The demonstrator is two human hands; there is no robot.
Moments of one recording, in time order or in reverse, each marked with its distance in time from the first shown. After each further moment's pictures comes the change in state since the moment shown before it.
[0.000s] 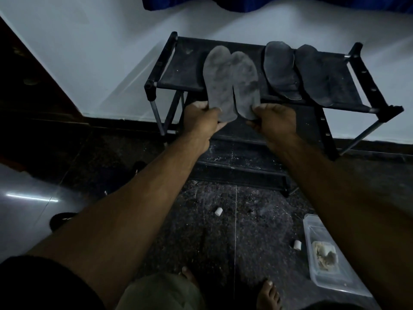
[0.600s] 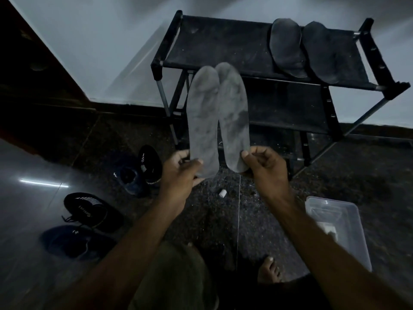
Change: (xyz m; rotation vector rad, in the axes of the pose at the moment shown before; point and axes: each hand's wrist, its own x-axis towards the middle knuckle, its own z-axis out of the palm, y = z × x) left_hand -0.105 -0.086 -0.101 0.121 0.035 -0.058; right_hand -0.122 0.087 -0.043 -0.047 -0.168 -0.057
